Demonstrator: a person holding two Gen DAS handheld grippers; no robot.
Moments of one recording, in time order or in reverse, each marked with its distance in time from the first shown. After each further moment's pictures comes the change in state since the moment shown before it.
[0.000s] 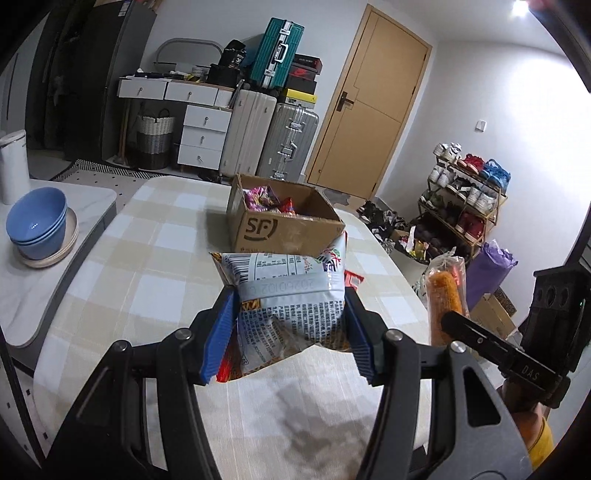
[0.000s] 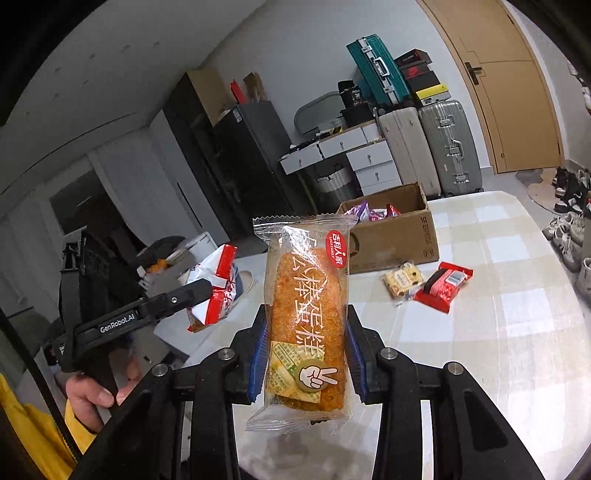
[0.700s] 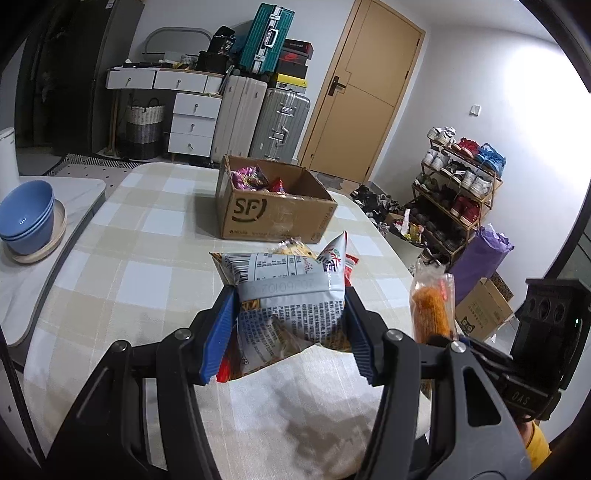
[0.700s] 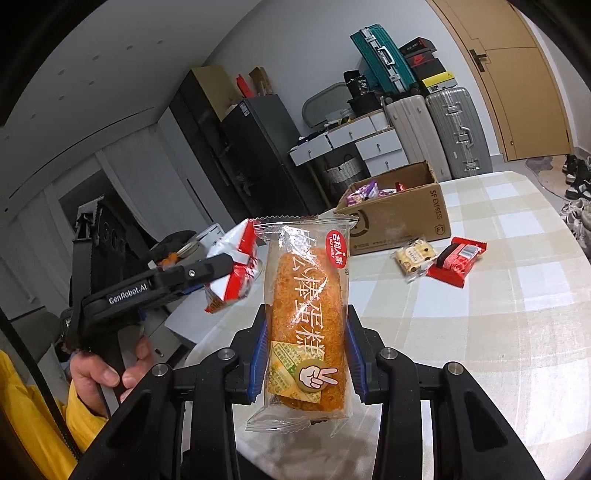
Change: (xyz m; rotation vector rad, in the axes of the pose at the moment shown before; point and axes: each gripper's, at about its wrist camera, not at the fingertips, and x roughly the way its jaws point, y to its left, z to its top) left arm 0.006 -0.005 -0.010 0.016 0.060 -0.025; right arm 0.019 -0.014 -0.019 0.024 0.014 0.052
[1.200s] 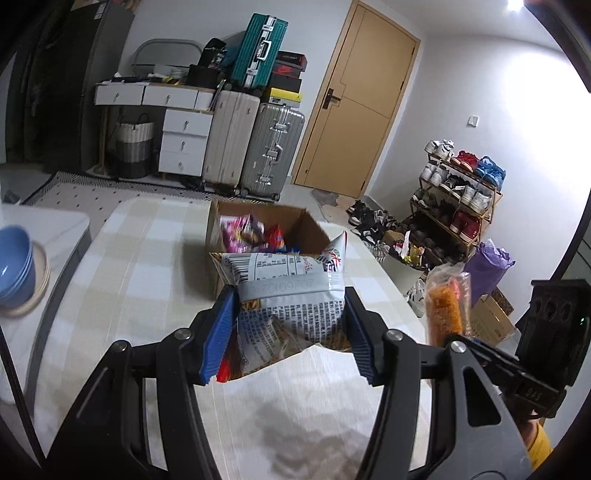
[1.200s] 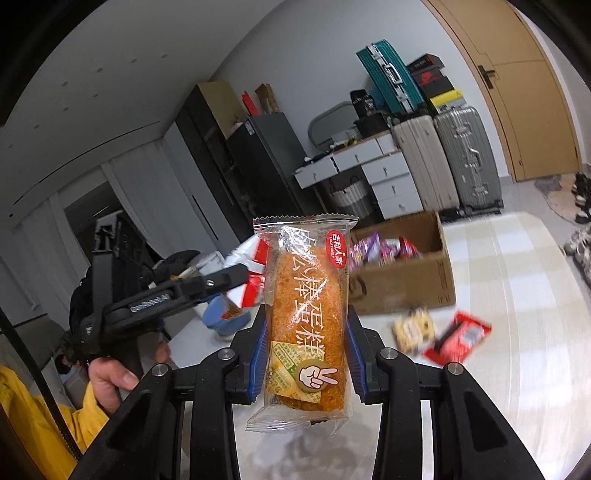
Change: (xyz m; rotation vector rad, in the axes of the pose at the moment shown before) left arm 0.074 0.013 0.109 0.020 -0.040 -0.030; right arm 0.031 -0.022 0.098 -0.035 -0.067 0.043
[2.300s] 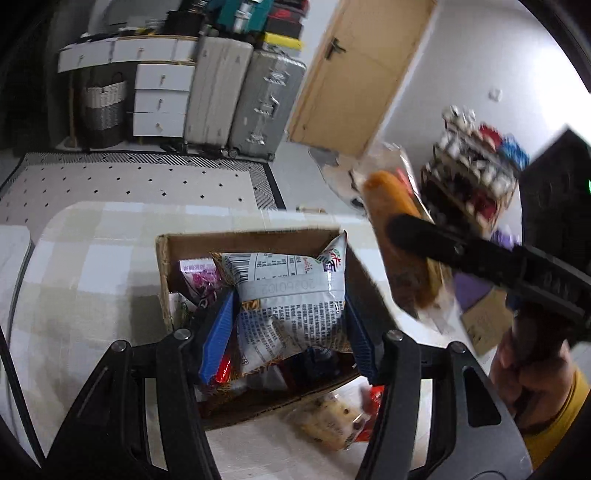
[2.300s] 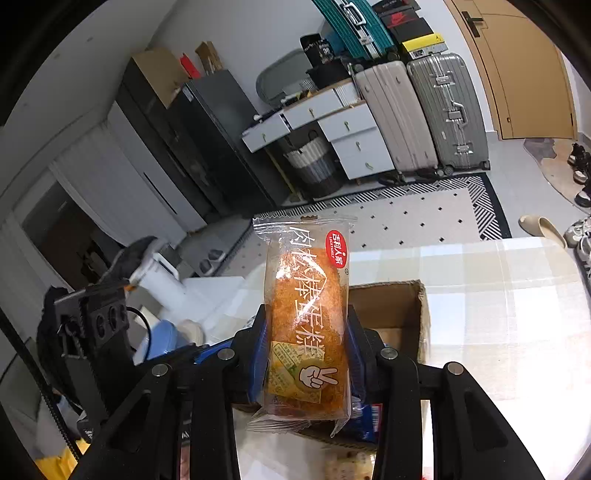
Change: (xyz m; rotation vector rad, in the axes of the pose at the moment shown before) left arm 0.344 0.048 0.157 0.022 0.241 -0.023; right arm 0.222 -0.133 0.155 0.112 0.250 -0.132
